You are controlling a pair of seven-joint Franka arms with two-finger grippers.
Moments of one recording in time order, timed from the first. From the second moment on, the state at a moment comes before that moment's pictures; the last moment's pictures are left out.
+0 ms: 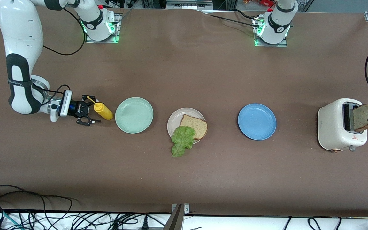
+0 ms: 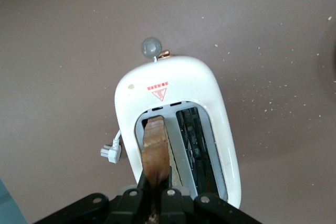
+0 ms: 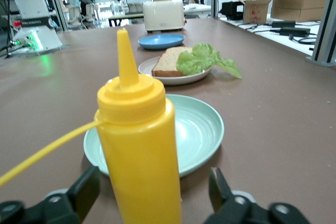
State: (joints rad) left arm 0.31 0.36 0.03 -1.61 0.11 1.97 0.72; right arm 0.25 0.71 -0.50 -2.00 1.46 1.55 -2.60
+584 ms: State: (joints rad) left arm 0.26 0.36 0.03 -1.53 0.11 1.91 0.72; right arm 0.25 0.71 -0.50 -2.00 1.50 1.54 -2.58
